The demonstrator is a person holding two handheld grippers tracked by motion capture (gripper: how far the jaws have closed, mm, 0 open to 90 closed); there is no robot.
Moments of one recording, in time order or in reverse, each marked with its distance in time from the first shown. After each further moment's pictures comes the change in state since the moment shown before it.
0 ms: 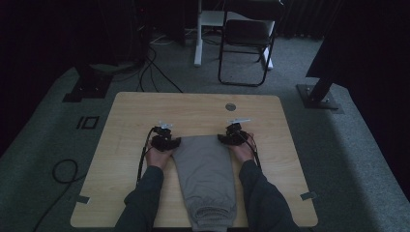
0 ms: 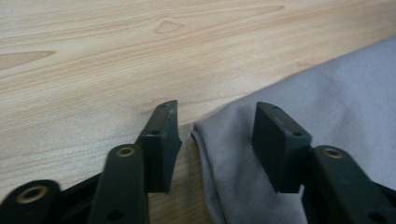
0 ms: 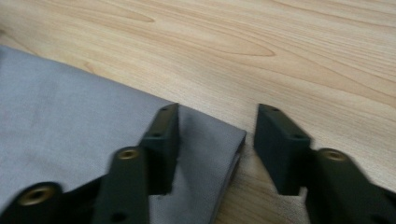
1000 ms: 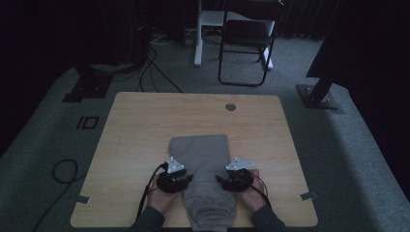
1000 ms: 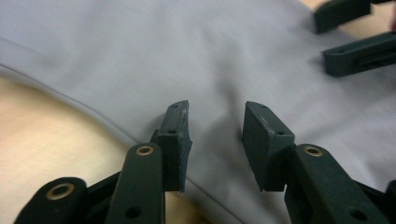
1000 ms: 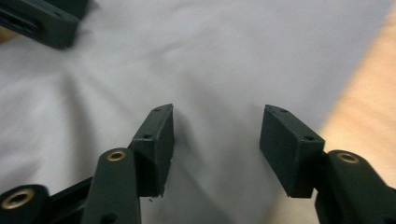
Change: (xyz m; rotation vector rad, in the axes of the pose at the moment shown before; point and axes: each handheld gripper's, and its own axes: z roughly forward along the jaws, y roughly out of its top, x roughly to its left) left arm -0.078 -0.079 -0.081 -0.062 -0.178 0.178; right arm 0.075 -0.102 -0.097 -0.036 0.096 -0.232
